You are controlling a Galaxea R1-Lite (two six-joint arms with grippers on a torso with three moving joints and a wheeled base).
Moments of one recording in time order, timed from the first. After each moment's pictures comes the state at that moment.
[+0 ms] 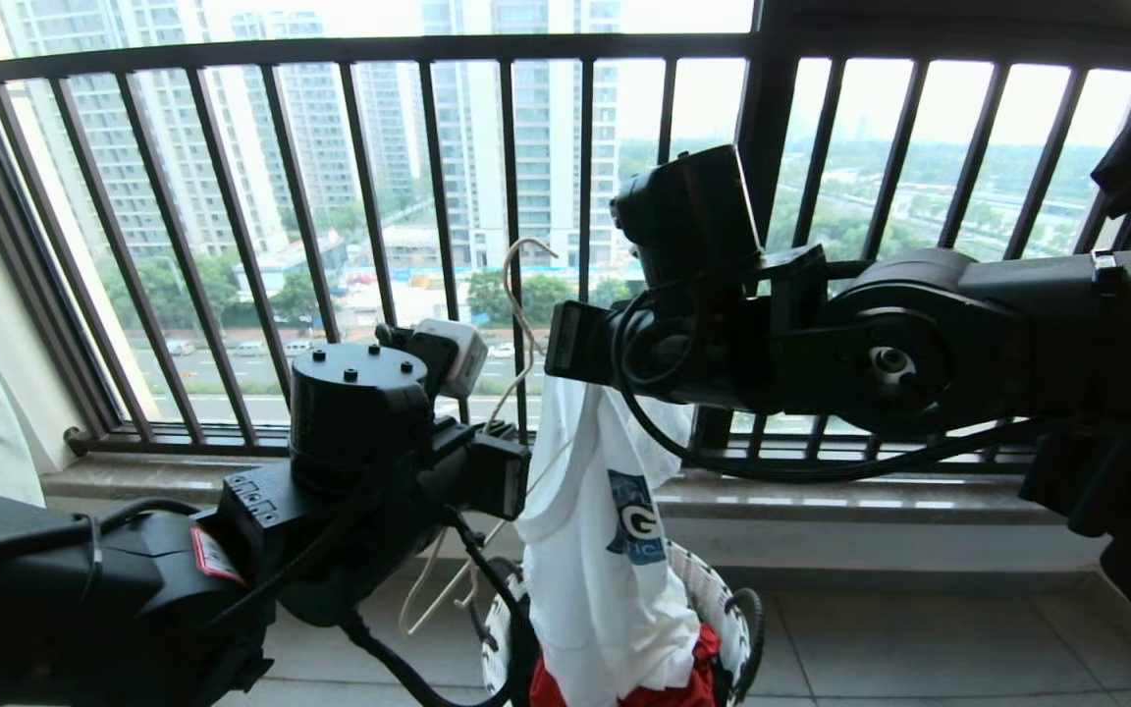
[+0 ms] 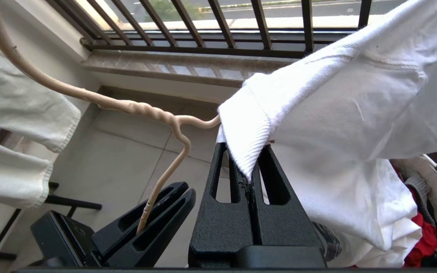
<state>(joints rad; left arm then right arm) -0.71 1.70 -0.78 -0.71 0.32 -0.08 0.77 1.98 -1.68 0.08 -0.25 0.55</state>
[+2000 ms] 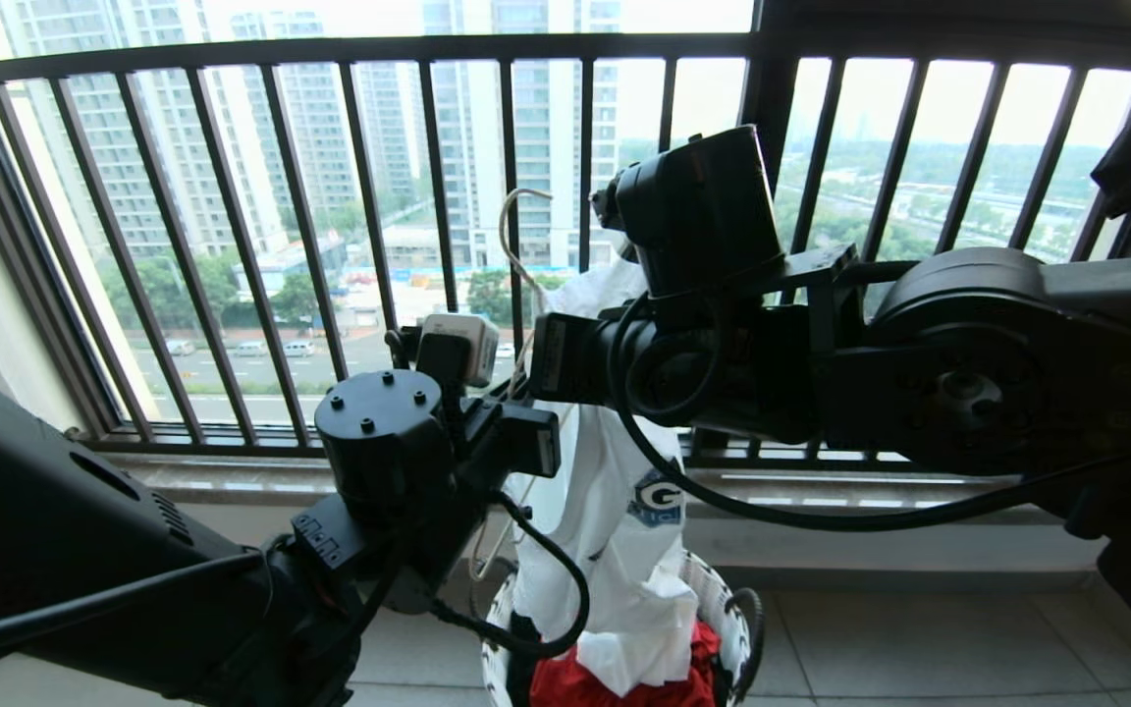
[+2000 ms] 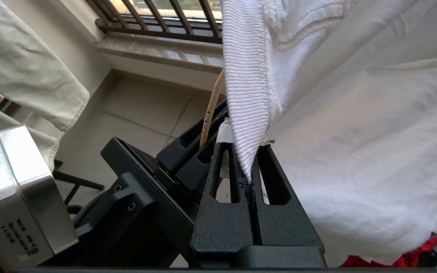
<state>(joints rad) -0.73 1.89 -0.75 -1.25 0.40 -0.04 0.84 1.91 -1.62 0.08 -0.25 0.51</state>
